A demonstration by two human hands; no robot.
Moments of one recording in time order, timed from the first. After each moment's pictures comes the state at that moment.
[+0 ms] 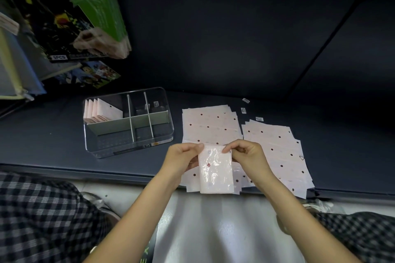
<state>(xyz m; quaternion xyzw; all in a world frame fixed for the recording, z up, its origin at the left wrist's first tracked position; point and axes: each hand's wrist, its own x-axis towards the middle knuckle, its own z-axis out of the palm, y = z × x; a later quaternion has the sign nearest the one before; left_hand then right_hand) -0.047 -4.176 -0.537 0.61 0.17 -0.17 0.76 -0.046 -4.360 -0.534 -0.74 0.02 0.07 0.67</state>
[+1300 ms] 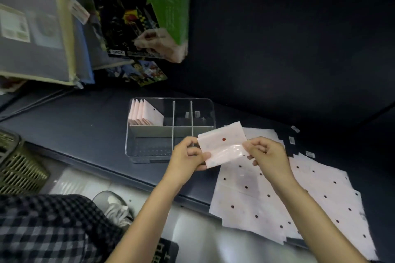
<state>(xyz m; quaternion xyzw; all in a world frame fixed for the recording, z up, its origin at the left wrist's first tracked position) -0.002 -4.073 -0.559 0.64 0.15 -0.06 0.76 0.035 -4.267 -0.522 -0.84 0.02 0.05 0.55</state>
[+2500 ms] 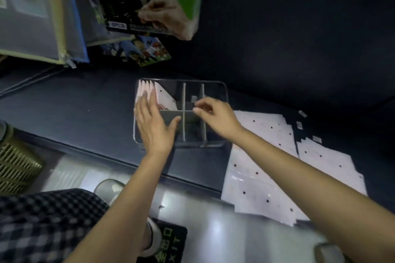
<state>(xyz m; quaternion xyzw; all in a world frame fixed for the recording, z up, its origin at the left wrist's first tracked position) 0.040 -3.982 -0.614 0.88 0.21 0.23 0.35 0.106 -4.130 -0.561 -0.91 -0.21 0.08 0.34</state>
